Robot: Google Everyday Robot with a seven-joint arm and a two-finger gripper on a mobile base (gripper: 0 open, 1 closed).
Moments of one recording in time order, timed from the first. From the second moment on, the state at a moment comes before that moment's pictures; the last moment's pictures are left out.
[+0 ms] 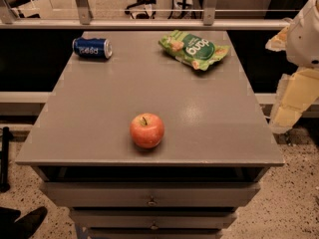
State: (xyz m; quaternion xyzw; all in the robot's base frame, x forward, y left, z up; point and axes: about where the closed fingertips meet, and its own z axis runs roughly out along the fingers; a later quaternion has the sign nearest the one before) arm 0.438 -0.216 0.977 -0.60 0.78 -0.04 0.16
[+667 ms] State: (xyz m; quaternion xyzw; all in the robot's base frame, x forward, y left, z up) arm 0.474 -0.187 0.986 -0.64 0.75 -0.04 0.16
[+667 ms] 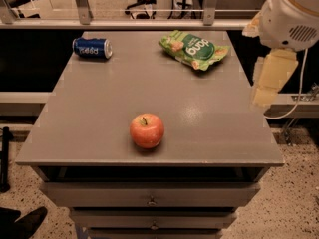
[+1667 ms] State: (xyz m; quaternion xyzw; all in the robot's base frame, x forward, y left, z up) arm 0.565 -0.043 1.002 -0.69 0.69 0.00 0.20
